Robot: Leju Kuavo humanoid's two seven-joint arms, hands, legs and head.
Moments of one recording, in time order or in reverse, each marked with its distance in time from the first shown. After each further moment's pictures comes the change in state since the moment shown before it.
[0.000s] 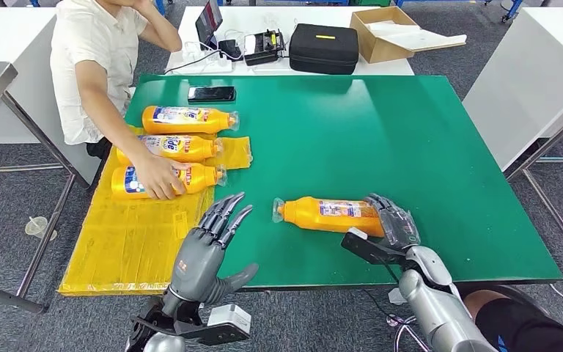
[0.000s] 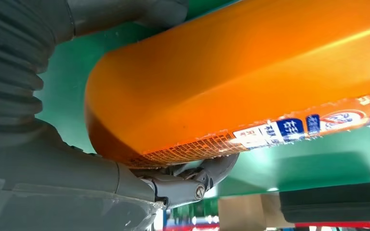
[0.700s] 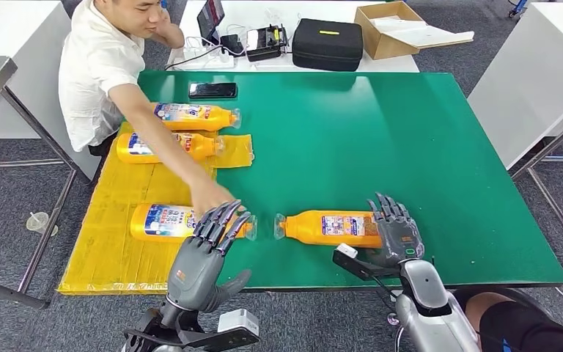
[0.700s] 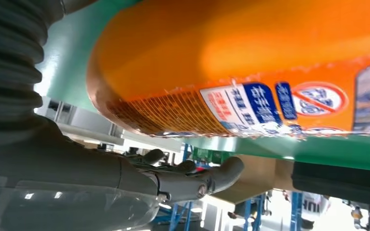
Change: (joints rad) left arm 0.070 0.000 0.004 -0.065 -0.147 0.010 0.105; right arm 0.202 0.005 0.031 -0.385 0.364 -0.054 0.325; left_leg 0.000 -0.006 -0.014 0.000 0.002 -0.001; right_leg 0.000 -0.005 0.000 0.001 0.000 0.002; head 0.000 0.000
